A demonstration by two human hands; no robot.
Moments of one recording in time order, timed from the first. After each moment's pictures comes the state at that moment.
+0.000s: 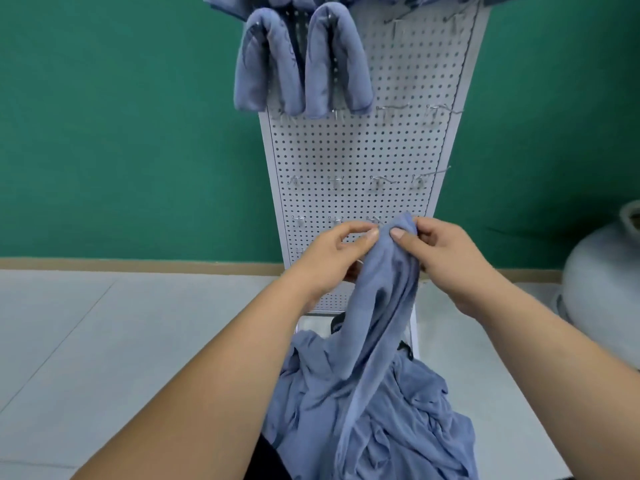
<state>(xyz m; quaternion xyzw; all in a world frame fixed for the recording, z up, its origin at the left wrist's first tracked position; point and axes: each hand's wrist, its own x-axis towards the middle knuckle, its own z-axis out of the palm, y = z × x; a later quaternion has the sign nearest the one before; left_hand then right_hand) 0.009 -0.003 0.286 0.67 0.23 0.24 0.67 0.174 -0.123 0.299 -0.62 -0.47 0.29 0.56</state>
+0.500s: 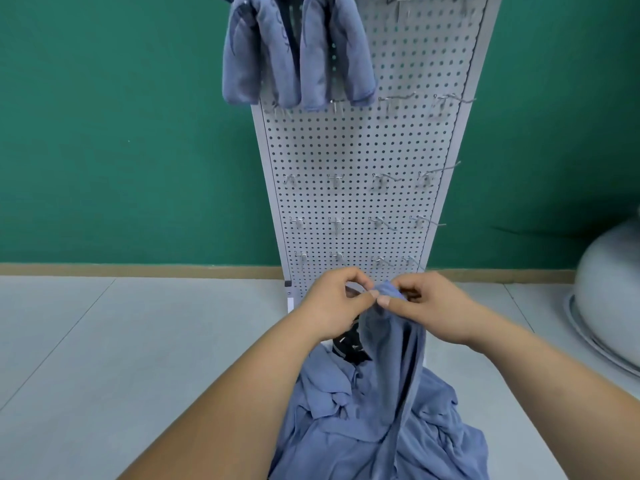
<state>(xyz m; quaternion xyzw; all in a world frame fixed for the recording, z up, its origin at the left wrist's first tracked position) 0.019 0.013 0.206 0.78 0.32 0.21 0.51 0.196 -0.110 0.221 -0.68 -0.58 0.30 0.35</state>
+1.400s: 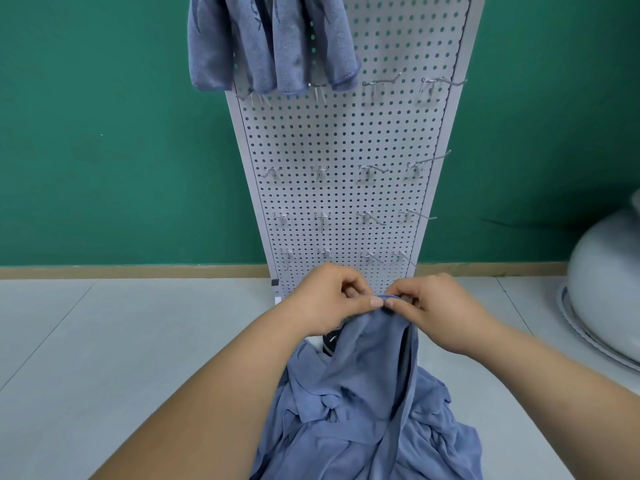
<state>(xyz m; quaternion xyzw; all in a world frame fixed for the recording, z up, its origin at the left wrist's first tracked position) 0.034 0.022 0.208 0.84 0.26 0.14 0.46 0.217 -0.118 0.205 -0.74 -0.61 0.10 0.24</state>
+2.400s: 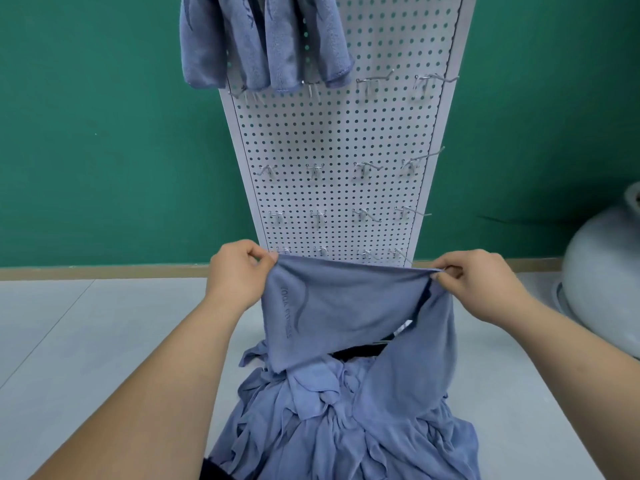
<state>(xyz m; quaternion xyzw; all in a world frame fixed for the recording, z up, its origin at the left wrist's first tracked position) -0.030 0.097 0.204 0.75 0.51 0.31 0.27 0.274 -0.134 0.212 -0.84 -0.48 0.05 0.23</state>
